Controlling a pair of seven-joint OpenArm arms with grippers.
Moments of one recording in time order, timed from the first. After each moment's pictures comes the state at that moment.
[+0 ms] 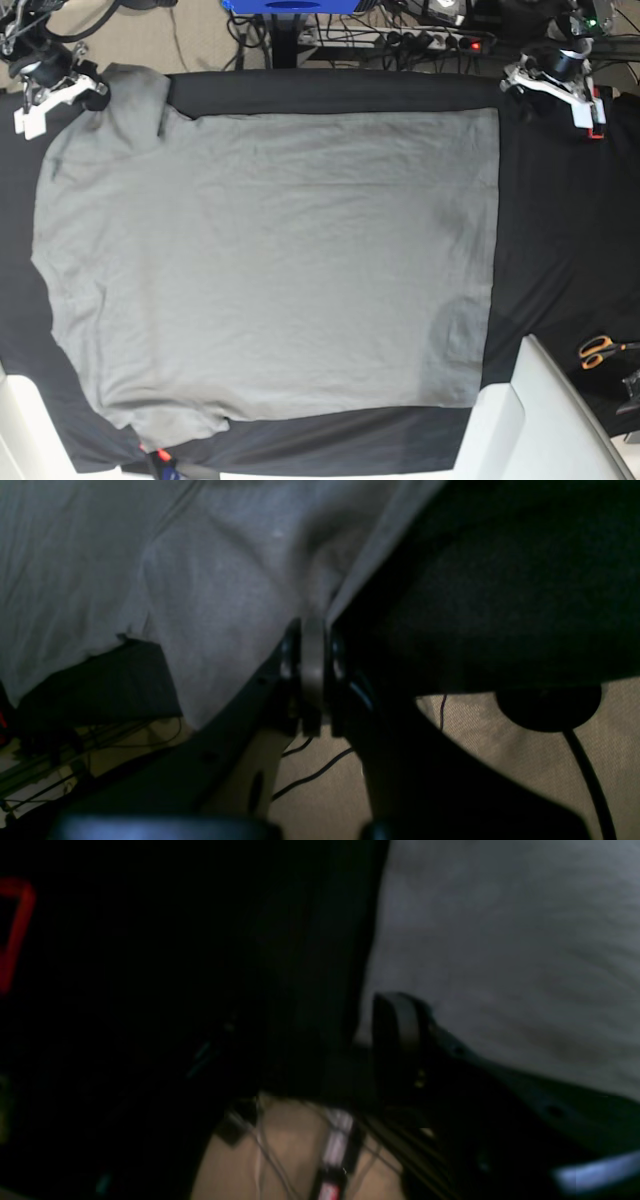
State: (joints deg) left arm 31.7 -10.3 -33.8 82.0 -31.5 -25.5 24.6; right arm -18.1 0.6 48.5 75.7 30.2 40.1 -55.6
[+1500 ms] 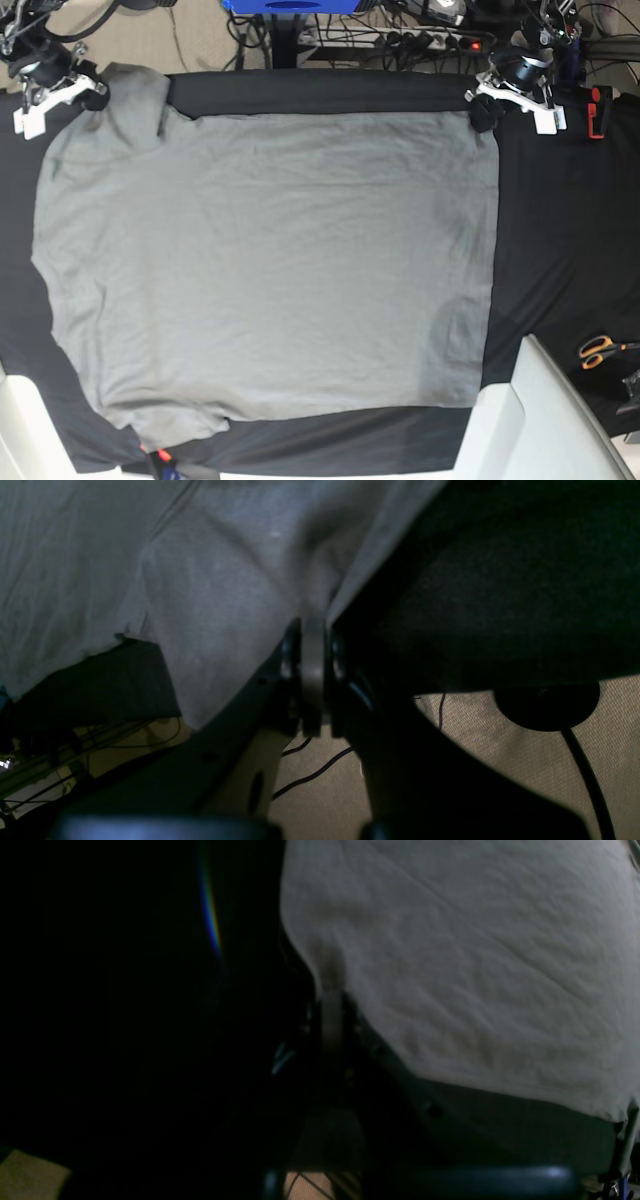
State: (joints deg) left arm 24.6 -7.1 -31.7 70.3 -33.2 -33.2 22.0; right arm -18.1 0.7 48.5 75.7 30.2 40.1 -55.7
